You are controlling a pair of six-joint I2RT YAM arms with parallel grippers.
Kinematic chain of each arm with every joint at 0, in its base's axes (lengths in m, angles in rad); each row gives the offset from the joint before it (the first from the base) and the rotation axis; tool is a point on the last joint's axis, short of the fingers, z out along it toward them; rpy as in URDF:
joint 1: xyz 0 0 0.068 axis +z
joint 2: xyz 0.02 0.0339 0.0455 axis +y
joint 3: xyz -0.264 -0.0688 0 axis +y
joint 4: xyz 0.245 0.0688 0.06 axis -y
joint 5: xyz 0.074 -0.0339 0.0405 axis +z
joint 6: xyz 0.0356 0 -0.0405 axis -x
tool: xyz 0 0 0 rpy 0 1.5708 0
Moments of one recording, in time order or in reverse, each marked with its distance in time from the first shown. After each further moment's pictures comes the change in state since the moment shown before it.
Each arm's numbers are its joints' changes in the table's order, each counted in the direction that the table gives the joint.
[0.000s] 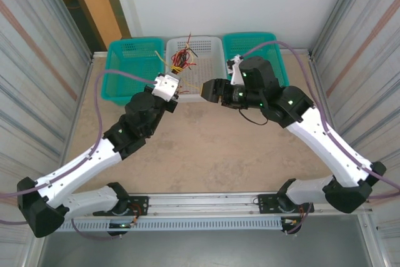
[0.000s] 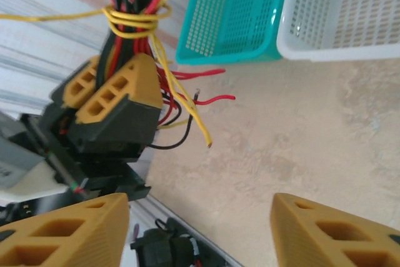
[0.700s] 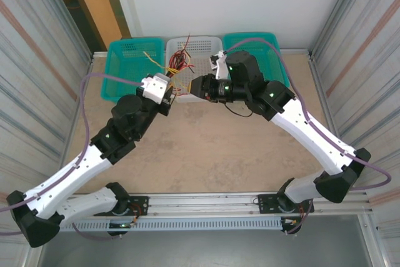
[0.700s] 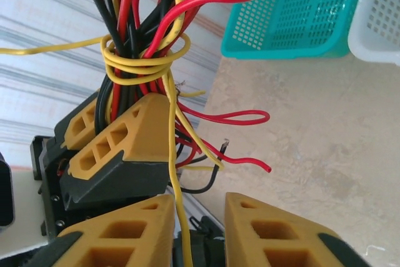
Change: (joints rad) left arm 0.035 -0.100 0.000 -0.088 -0.126 0.109; right arm 0.008 0.098 -0.011 0.180 0.127 -0.031
